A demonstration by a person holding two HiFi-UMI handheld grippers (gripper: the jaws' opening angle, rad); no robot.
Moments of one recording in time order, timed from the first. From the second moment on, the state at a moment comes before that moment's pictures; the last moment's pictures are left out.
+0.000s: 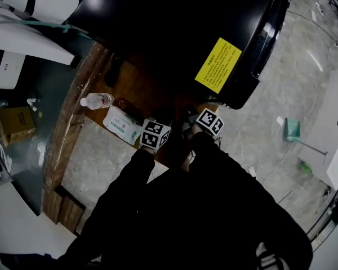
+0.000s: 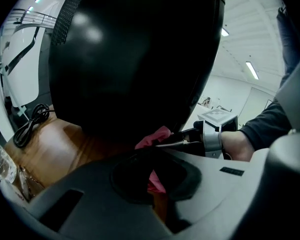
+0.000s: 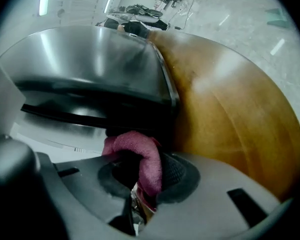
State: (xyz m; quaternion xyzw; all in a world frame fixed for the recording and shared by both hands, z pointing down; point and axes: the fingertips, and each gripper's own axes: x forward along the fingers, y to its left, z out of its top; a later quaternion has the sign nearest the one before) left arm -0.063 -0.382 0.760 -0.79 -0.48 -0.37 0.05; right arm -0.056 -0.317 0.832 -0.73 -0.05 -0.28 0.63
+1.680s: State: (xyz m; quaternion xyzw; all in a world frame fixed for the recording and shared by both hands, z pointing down) left arm -0.262 -0.126 0.408 -0.86 -0.50 -0.08 -0.03; right arm -0.263 -0.067 0.403 -0.93 0.36 -0.03 0.10
